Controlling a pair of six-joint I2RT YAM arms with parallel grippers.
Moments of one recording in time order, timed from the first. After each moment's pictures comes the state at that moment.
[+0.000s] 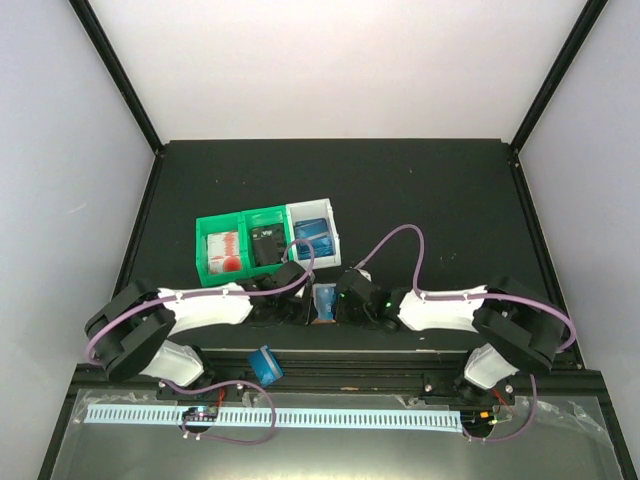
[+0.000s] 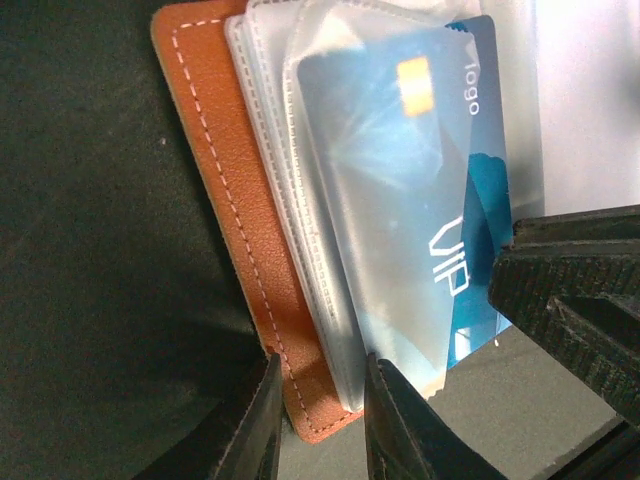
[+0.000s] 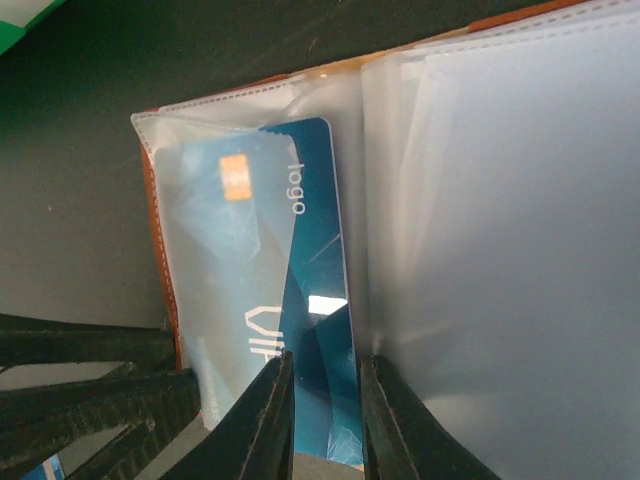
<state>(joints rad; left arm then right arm) -0.86 1.42 0.57 -0.21 0.16 -0.76 1.04 1.54 0.65 -0.06 0.03 1.11</state>
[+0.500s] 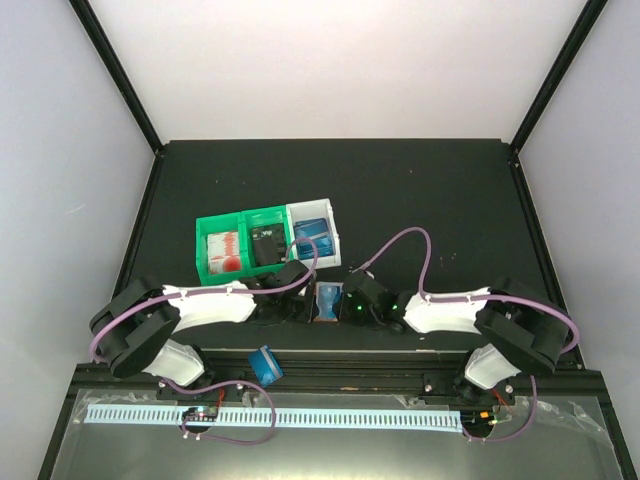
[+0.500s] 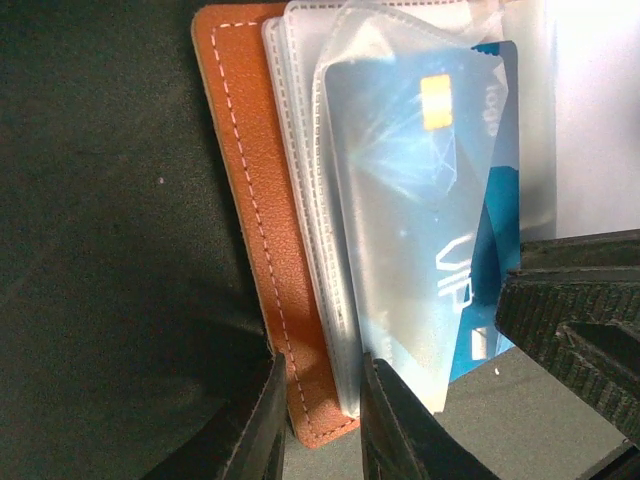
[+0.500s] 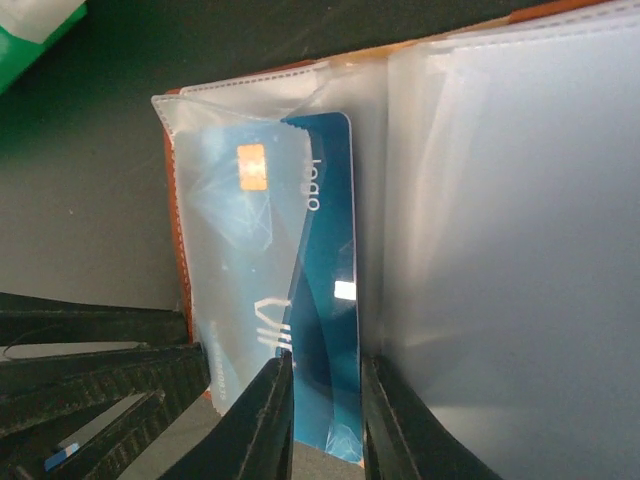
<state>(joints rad) -0.87 1.46 0.59 -0.21 0.12 -0.75 1.01 1.52 0.58 0.03 -0.01 1.11</state>
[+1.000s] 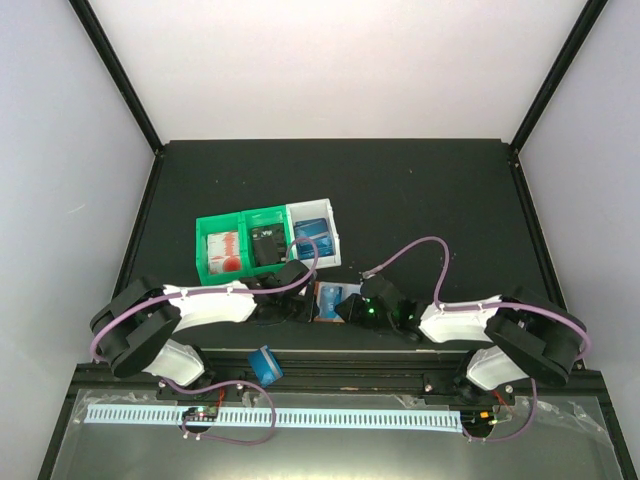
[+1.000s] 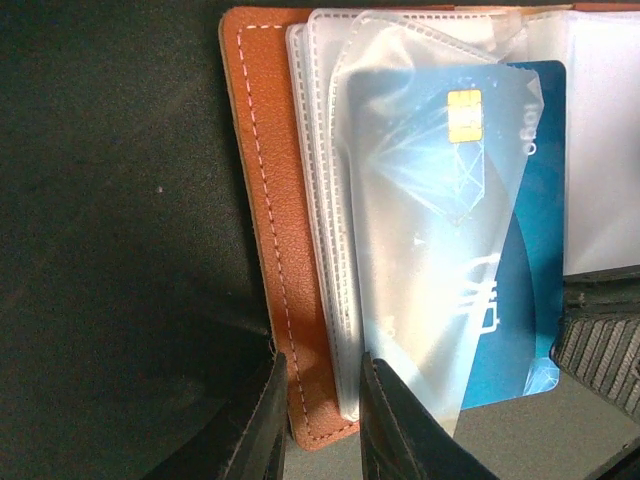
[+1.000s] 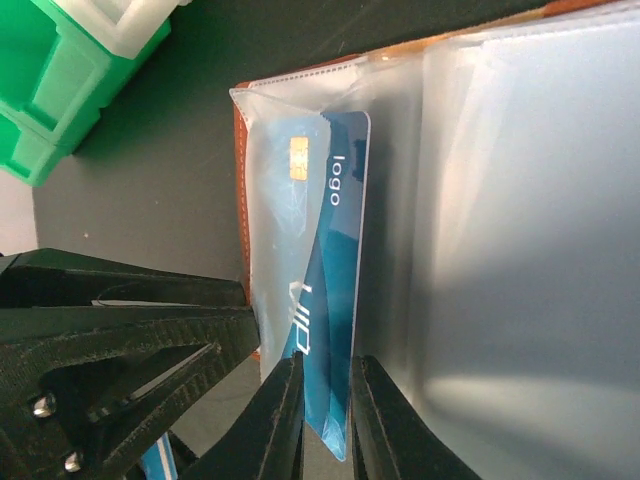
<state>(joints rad) -0.87 1.46 0.59 -0.21 0.12 -0.75 0.97 1.43 0.41 0.29 -0.10 1.16</state>
